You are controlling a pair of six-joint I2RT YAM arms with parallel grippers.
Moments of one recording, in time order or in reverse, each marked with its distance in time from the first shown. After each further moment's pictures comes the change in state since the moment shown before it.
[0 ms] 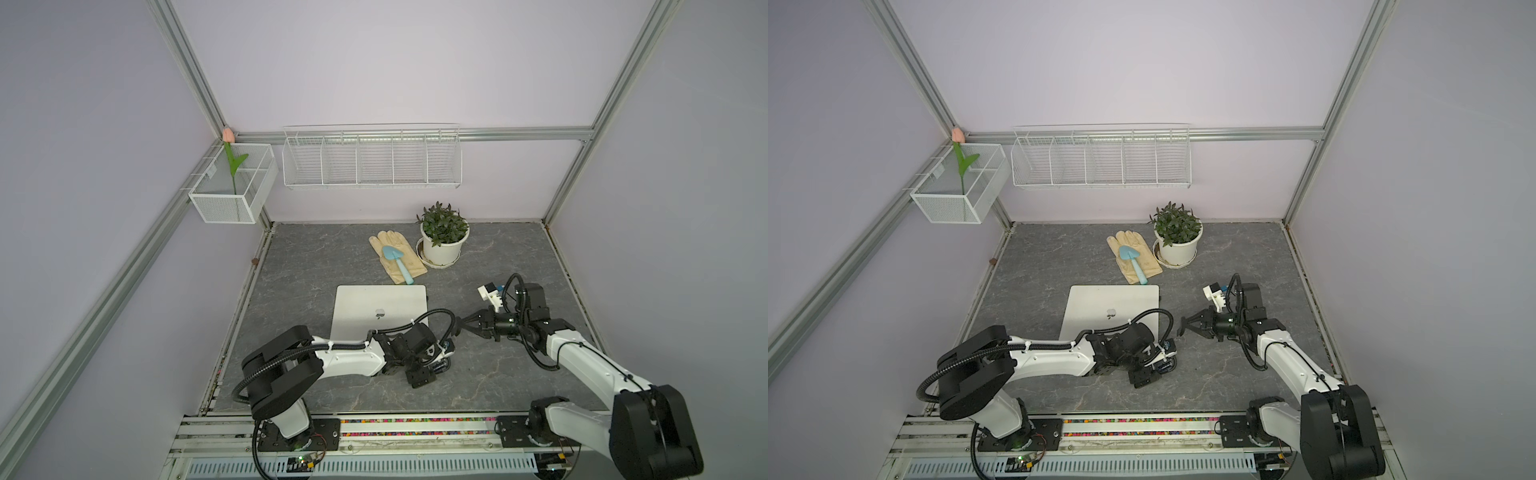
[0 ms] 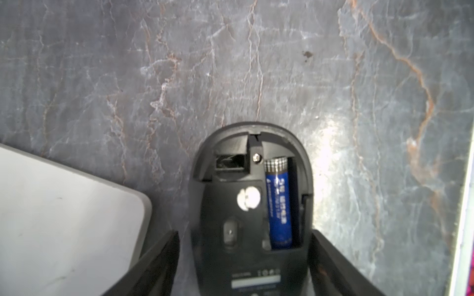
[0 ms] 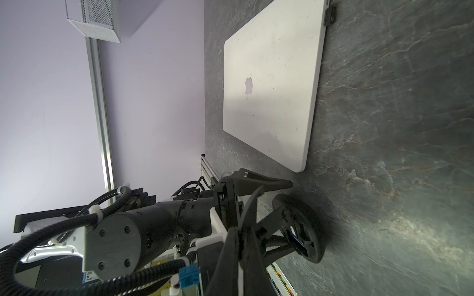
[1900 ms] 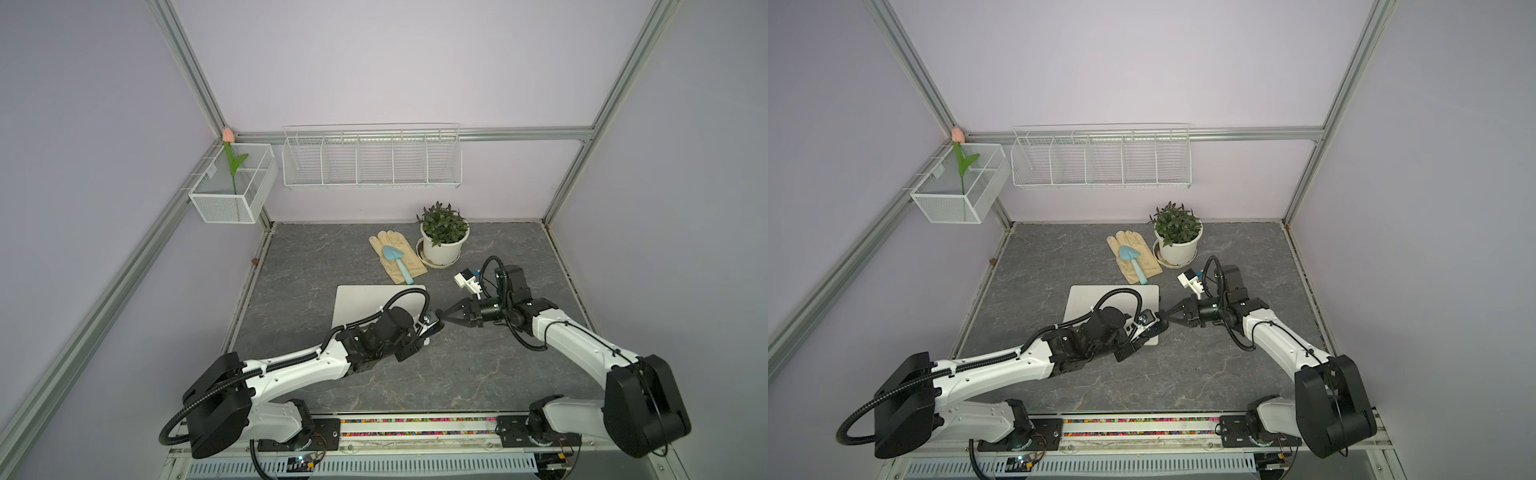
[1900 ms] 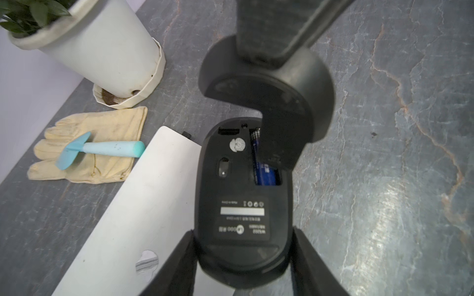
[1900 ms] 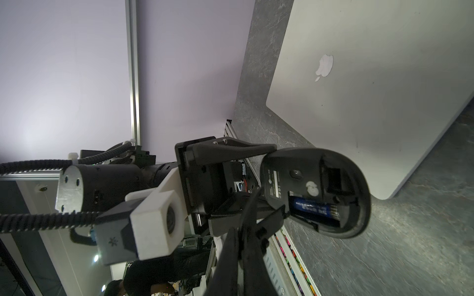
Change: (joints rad) left arm 0.080 -0.318 -0.041 -0.005 -0.192 -0.016; right arm 0.150 0.137 0.182 0.011 -0.137 -0.057
